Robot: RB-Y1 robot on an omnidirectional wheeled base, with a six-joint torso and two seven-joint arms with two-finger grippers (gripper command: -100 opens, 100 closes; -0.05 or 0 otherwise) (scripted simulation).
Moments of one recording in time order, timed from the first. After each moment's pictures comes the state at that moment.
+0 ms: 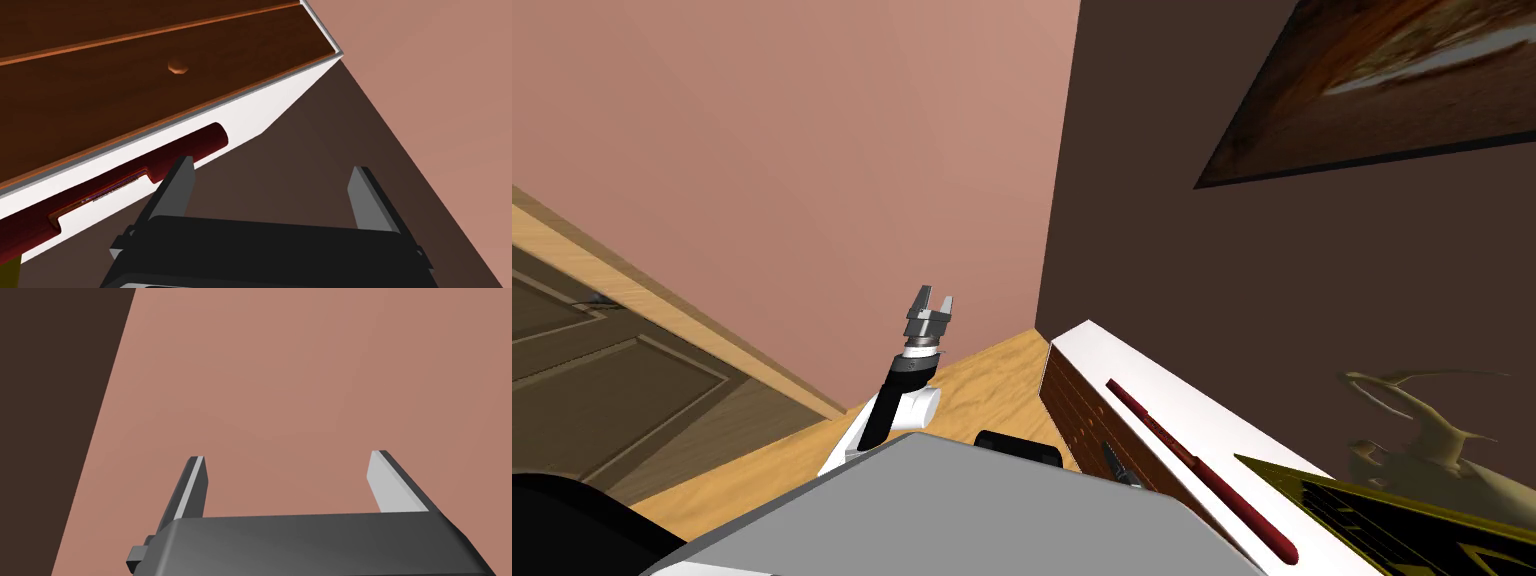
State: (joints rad) left arm 0.45 0.01 0.07 -2.20 -0.05 -0.54 0.15; right arm 1.06 -0.47 0.19 -2.10 0.52 -0.03 0.03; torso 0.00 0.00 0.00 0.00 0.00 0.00
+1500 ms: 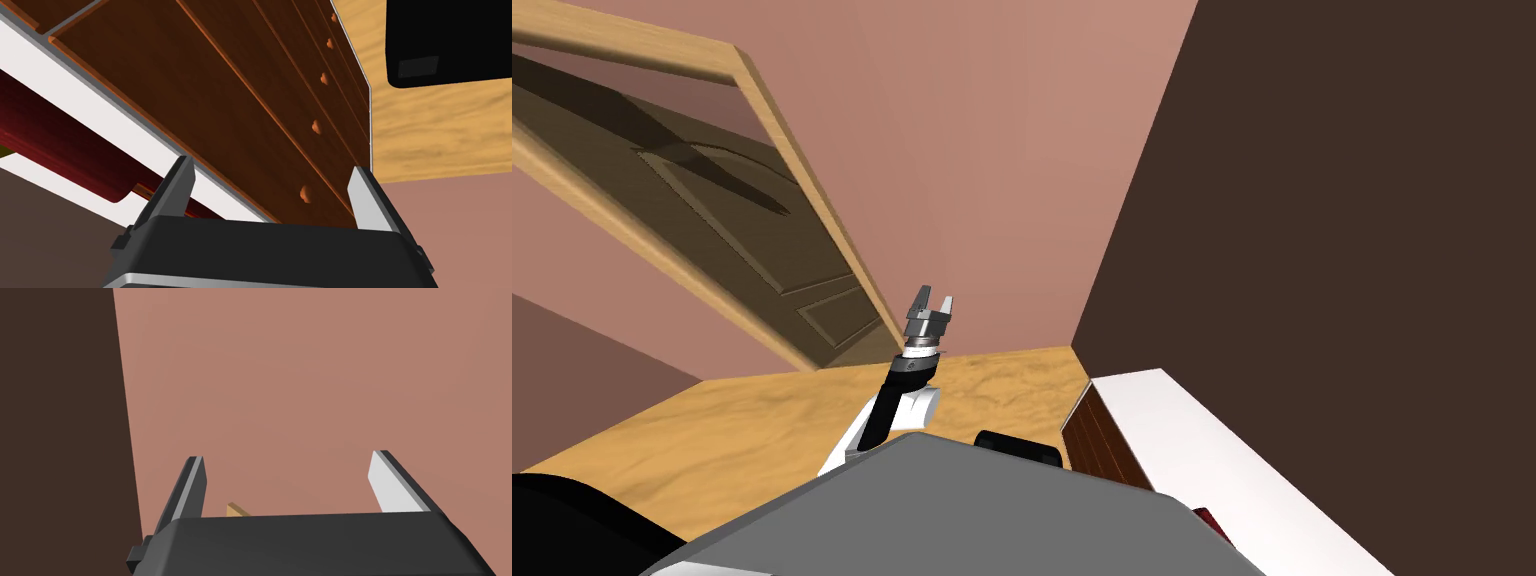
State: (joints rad) left arm 0.45 0.01 0.07 -2.20 -0.05 -0.54 0.15; right arm 1.42 -0.64 0.23 -1.86 0.81 0.28 0.12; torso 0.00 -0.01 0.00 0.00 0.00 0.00
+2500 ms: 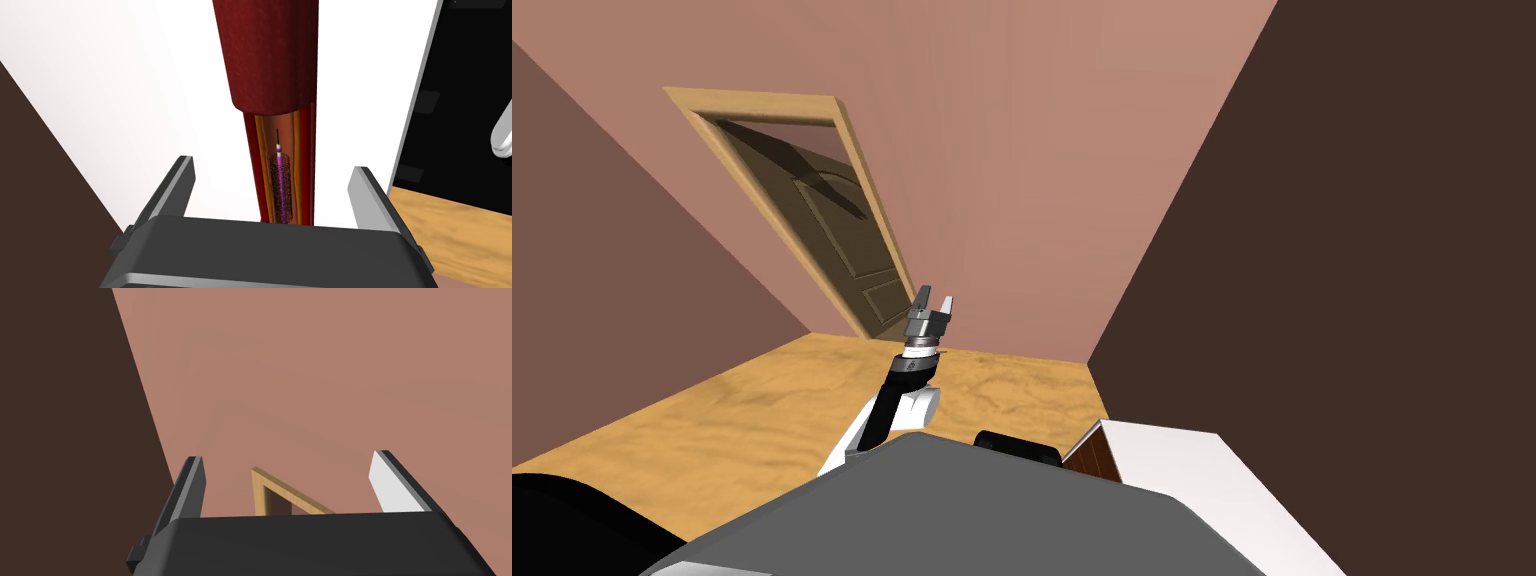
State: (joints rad) left arm 0.45 0.01 0.07 -2.20 -0.05 -0.54 0.15; right arm 1.46 -0.73 0.29 -1.71 0.95 0.36 0.17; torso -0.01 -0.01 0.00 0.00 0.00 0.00
